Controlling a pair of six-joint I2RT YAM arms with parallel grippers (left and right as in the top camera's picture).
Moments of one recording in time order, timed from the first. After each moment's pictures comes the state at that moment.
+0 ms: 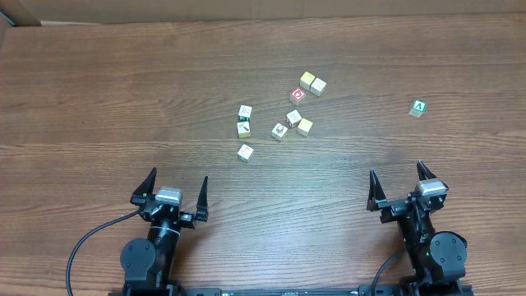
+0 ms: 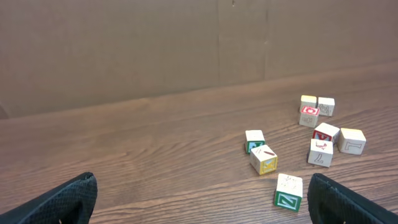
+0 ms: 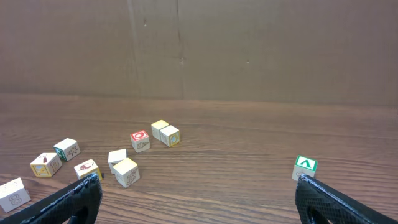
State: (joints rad) left arm 0.00 0.02 0.01 -0.06 0.15 0.09; right arm 0.13 0.01 0.02 -0.05 -0.05 0.04
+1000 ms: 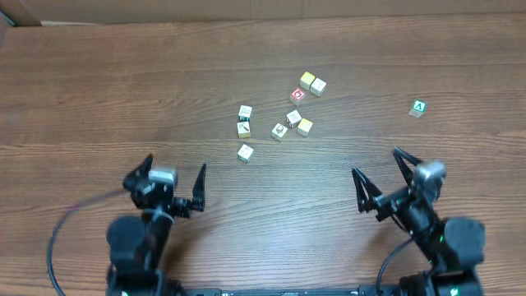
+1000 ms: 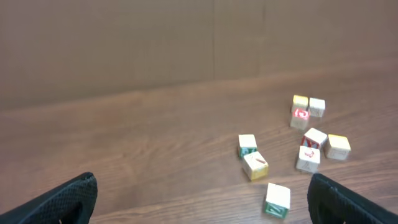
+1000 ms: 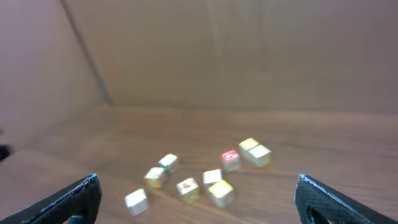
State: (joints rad) left arm 0.00 0.38 0.31 -0.13 0.18 0.08; right arm 0.13 0.36 0.30 0.00 -0.39 0.21
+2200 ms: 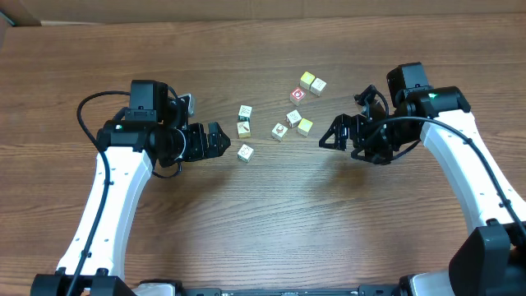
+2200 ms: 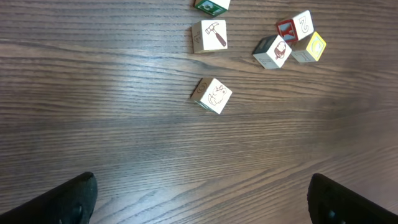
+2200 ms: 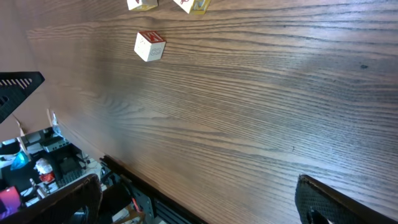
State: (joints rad) left arm -0.04 1.45 1.17 -0.94 0.37 -0.22; right arm 0.13 1.63 1.32 -1.13 -0.66 0.20
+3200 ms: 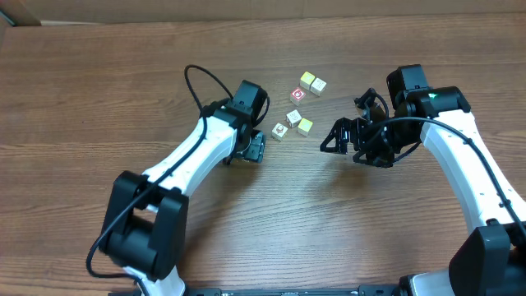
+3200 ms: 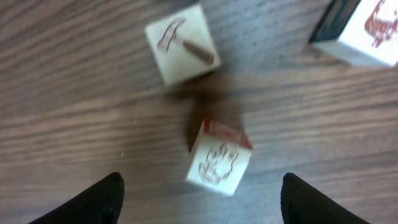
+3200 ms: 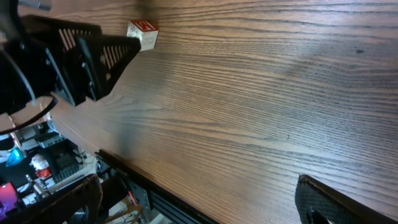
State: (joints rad) left arm -0.44 1.86 1.30 -0.81 -0.11 -0.23; right arm 0.13 1.63 1.32 -1.17 -0.64 0.18
